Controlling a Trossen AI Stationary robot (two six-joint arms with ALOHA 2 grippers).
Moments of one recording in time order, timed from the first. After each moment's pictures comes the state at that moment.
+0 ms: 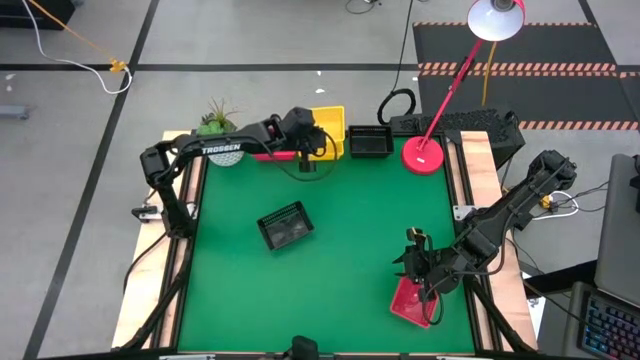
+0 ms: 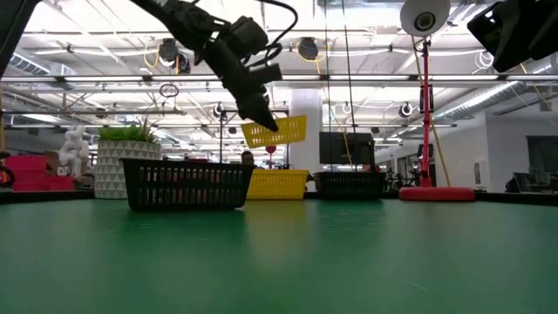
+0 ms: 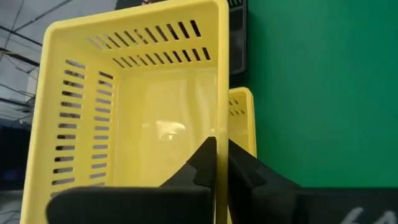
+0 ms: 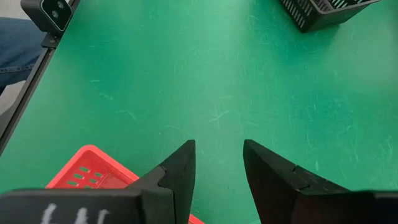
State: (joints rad) left arm 0.47 1.79 1.36 -0.28 -0.08 0.63; right arm 0.72 1.11 0.74 -0.54 0.42 0.46
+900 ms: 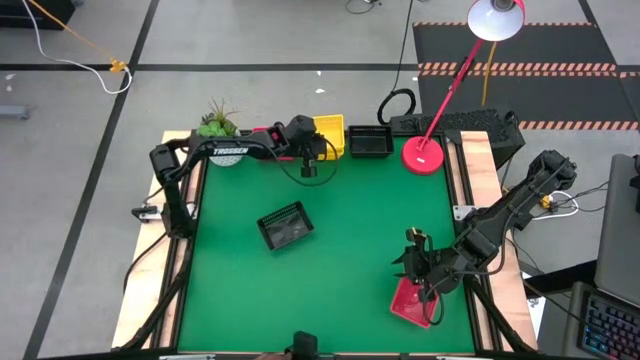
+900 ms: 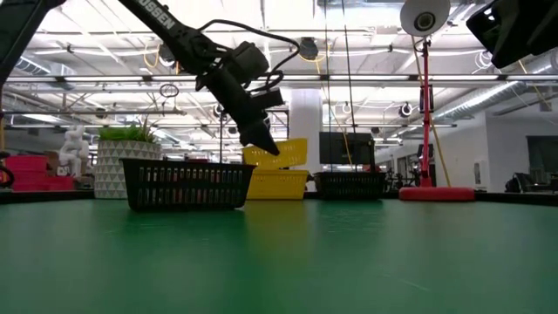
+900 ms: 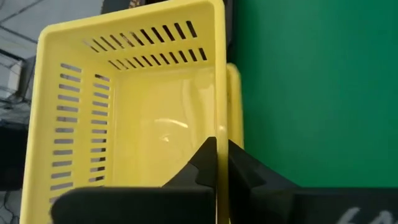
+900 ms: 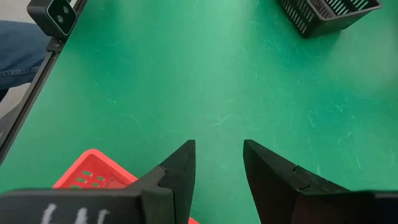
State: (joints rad) left arm 0.50 1.87 1.27 -0.14 -0.04 0.62; right arm 0.72 1.11 0.74 -0.52 0.42 0.44
